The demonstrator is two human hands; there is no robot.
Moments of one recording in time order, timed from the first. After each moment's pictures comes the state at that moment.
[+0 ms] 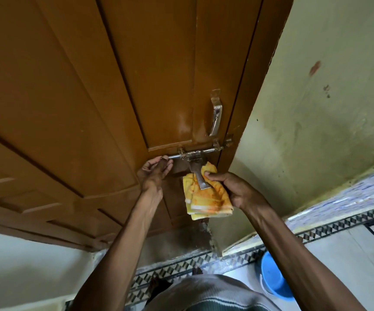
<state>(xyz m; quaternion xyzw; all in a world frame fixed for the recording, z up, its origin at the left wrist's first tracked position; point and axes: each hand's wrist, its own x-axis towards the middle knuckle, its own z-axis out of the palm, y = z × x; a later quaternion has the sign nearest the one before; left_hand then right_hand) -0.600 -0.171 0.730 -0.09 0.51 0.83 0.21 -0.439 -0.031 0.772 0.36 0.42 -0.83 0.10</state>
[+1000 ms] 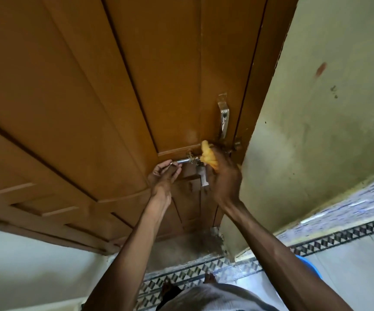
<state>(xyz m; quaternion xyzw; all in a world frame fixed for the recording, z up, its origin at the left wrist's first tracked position) -0.597 -0.178 0.740 -0.07 0.52 0.82 0.23 -0.474 -0.074 0.769 0.30 0.83 -0.30 -0.35</state>
